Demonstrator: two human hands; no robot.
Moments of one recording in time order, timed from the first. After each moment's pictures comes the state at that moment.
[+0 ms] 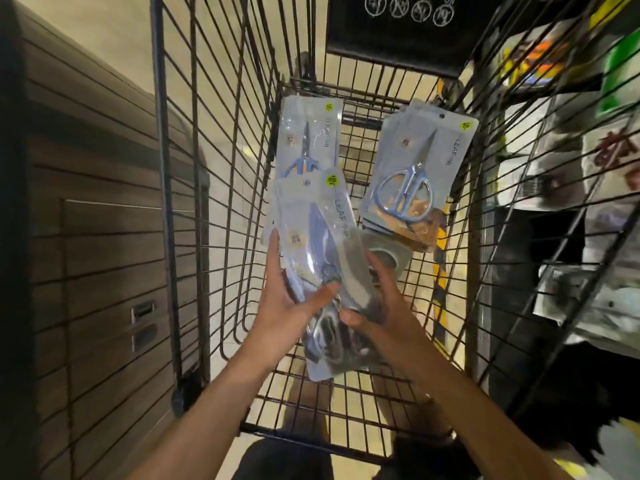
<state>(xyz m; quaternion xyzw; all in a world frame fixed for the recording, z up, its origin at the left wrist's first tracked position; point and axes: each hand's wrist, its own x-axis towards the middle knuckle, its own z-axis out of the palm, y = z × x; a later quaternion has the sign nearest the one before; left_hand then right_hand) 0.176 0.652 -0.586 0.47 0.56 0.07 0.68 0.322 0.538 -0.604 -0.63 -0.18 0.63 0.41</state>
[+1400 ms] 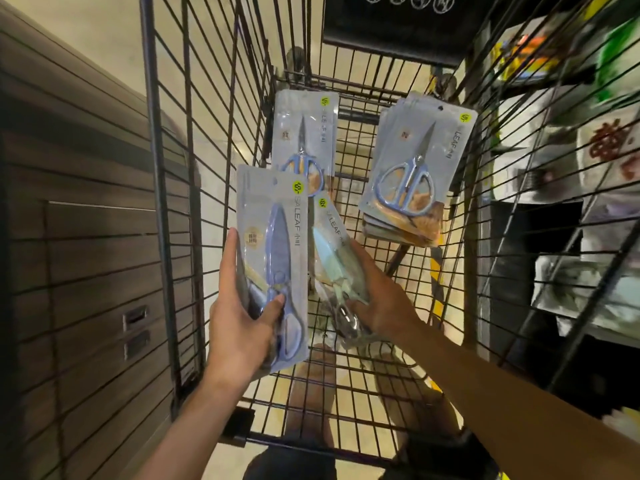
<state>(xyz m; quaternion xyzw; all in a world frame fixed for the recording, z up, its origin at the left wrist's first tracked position) 0.129 0.660 -0.584 0.58 0.60 0.12 0.54 0.321 0.545 -0.688 -0.77 -0.37 0.50 0.17</state>
